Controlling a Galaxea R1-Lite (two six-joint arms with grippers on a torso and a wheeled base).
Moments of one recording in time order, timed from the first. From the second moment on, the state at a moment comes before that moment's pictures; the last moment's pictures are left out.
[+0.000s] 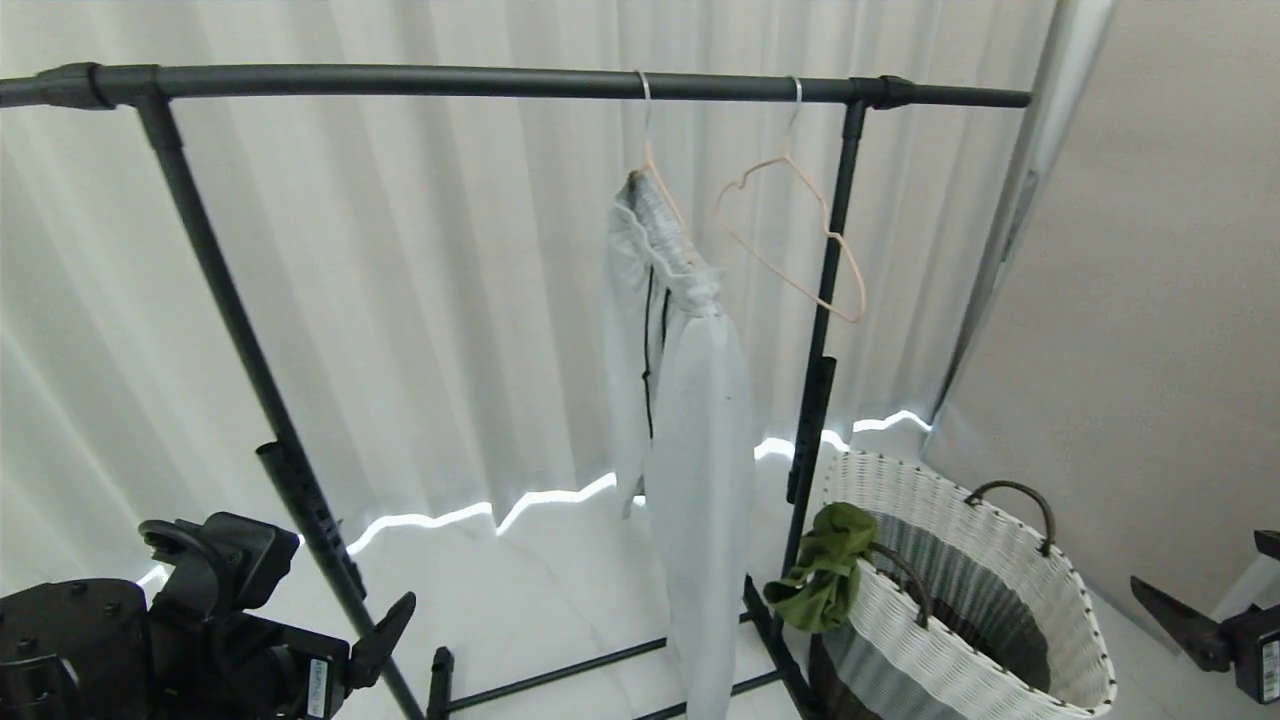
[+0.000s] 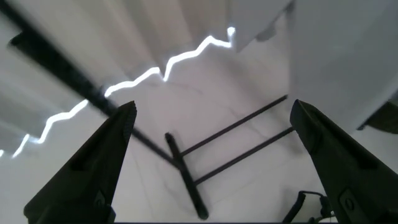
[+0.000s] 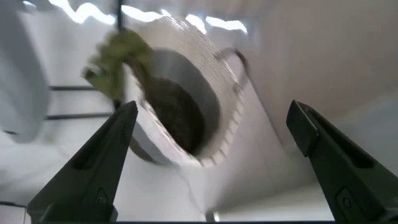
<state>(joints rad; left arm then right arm) -0.30 1.42 0.00 -1.01 0.20 0.16 0.05 1.06 -0.18 -0.57 0.02 -0.29</state>
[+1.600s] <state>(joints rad) -0.30 1.38 0.00 -1.01 0.20 0.16 0.10 1.03 -0.15 -0.57 0.02 -0.29</state>
